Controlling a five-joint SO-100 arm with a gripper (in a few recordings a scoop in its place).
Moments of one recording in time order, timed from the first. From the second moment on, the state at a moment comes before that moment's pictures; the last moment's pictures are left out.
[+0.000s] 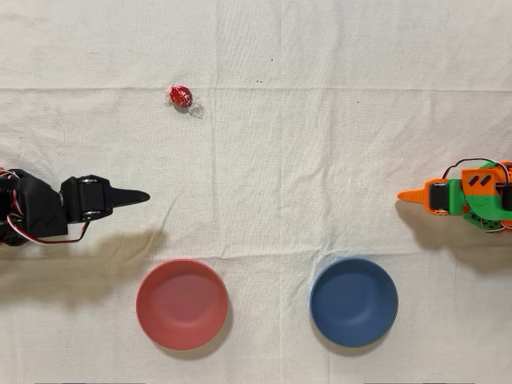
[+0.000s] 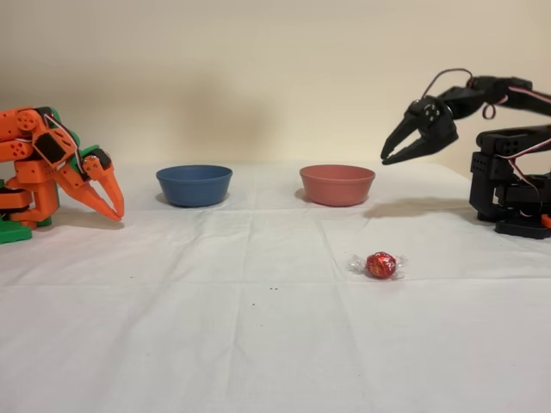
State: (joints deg) arm -2.5 160.8 143.6 49.9 -4.5
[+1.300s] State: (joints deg) arm -33.9 118.5 104.5 65.8 -24.7
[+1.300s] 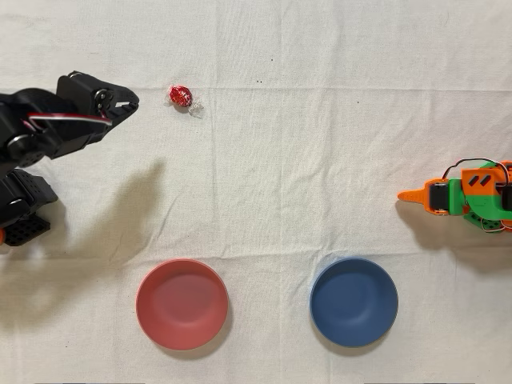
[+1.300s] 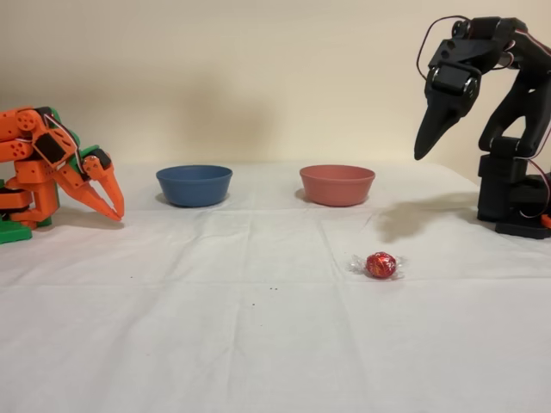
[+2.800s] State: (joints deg) arm -36.2 91.8 94.0 49.1 -25.5
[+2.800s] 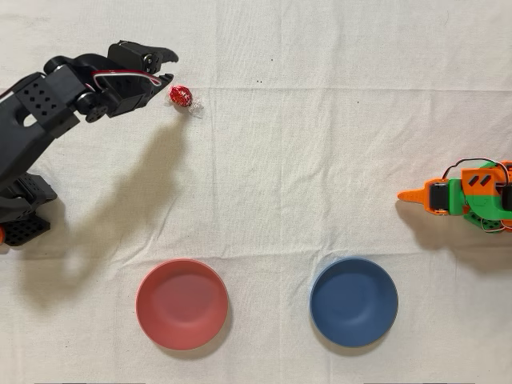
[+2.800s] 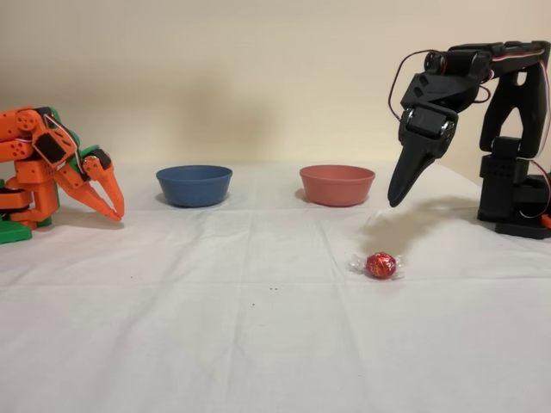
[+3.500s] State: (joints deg) arm -36.4 90.9 106.9 41.3 -28.9
